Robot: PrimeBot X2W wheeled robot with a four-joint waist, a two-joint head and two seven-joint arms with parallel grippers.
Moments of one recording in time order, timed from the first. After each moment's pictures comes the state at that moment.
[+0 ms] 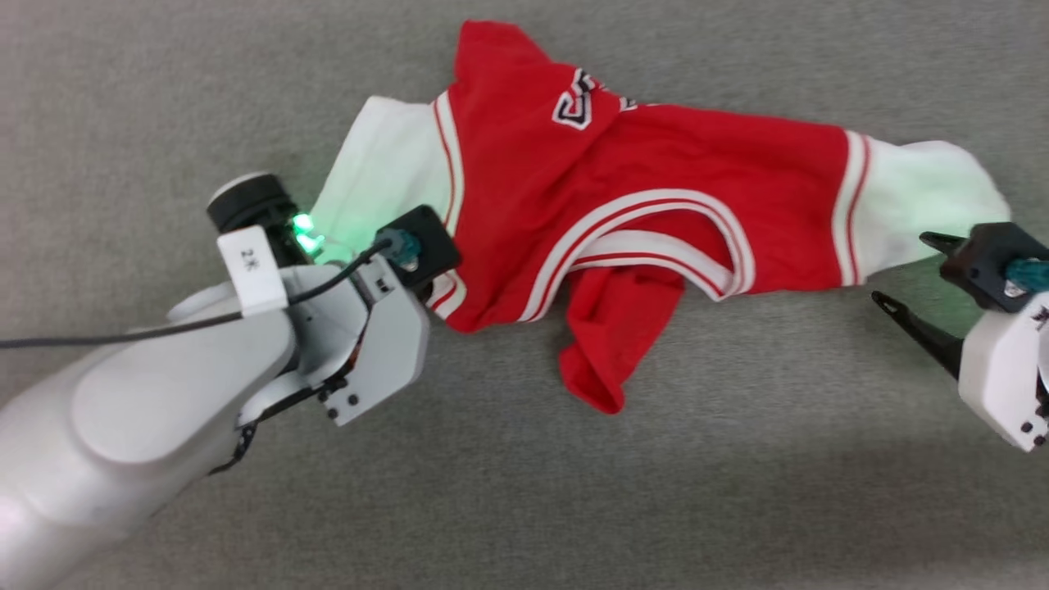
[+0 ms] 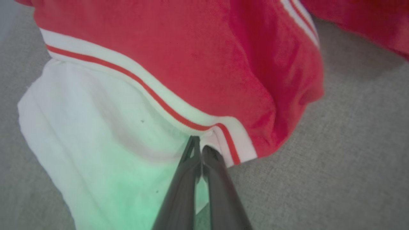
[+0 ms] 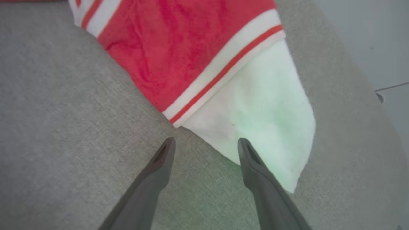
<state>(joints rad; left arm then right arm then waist) -1.13 0.74 -1.27 0.18 -0.73 -0.13 0.41 -0.78 -0.98 0.88 -0.04 0.60 0.13 0.33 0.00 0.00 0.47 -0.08</state>
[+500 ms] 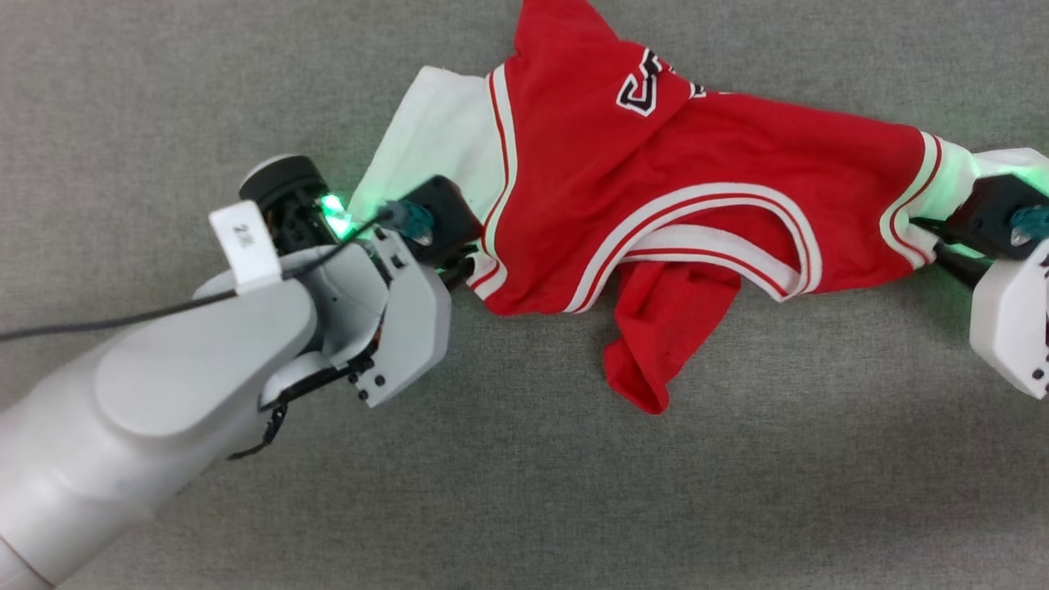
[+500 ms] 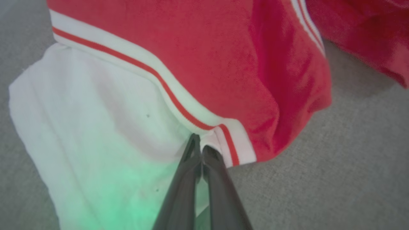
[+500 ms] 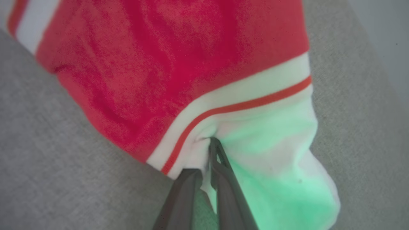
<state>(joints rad) -1.16 0.68 -1.27 0.22 -0.79 -0.14 0.33 -1.10 -0.98 1.26 0.19 0.68 0.14 0.21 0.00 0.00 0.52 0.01</state>
